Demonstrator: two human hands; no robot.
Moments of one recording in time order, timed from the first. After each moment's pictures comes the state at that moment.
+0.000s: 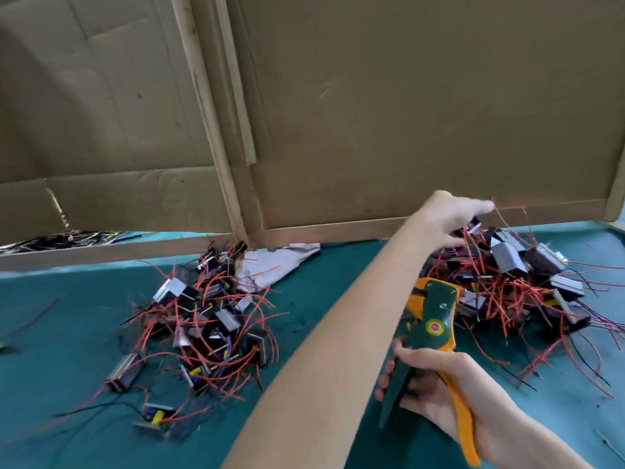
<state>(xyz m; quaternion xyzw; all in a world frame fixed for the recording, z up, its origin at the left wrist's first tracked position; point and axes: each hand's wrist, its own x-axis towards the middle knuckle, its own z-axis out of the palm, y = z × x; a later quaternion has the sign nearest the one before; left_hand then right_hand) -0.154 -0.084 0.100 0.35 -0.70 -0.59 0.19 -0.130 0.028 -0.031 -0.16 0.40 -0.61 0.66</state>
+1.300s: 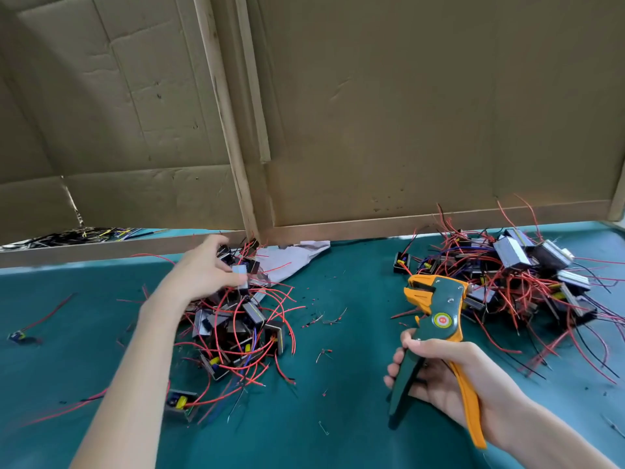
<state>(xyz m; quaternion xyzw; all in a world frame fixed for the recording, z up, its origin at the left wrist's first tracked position) 0.136 -0.200 0.044 0.56 -0.77 -0.22 0.19 -0.121 0.025 -0.037 -0.18 0.41 -0.61 0.65</state>
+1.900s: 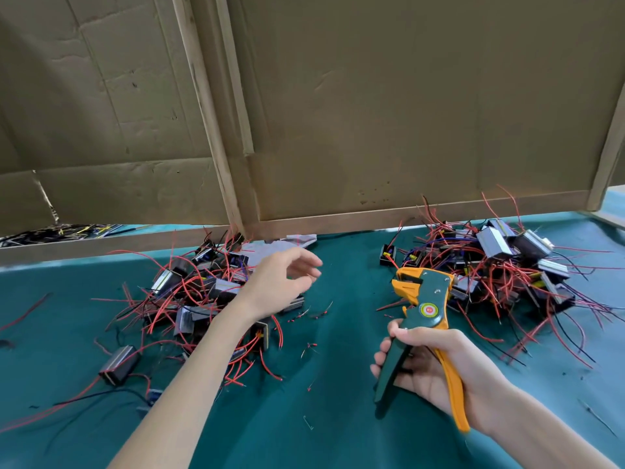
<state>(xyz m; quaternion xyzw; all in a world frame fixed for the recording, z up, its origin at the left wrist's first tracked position) 0.043 -0.155 0.007 0.33 -0.85 -0.32 0.26 -0.131 0.021 -0.043 -0.18 0.38 -0.62 0.66</state>
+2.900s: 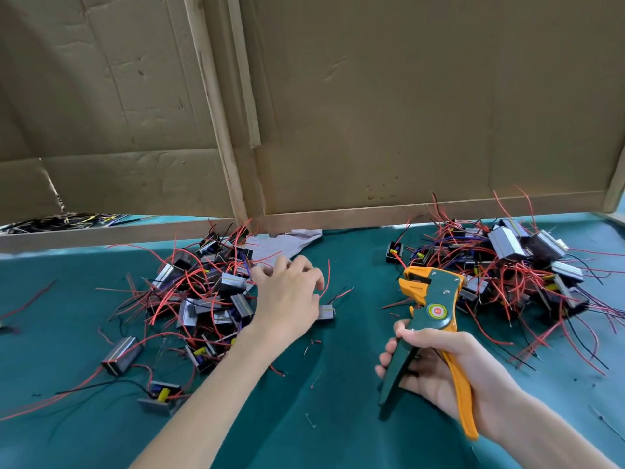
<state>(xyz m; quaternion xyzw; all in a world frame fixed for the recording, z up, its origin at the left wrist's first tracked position) 0.029 -0.142 -0.028 0.42 -0.89 0.07 0.17 -0.137 0.017 -0.054 -0.18 0.39 -0.61 0.66</state>
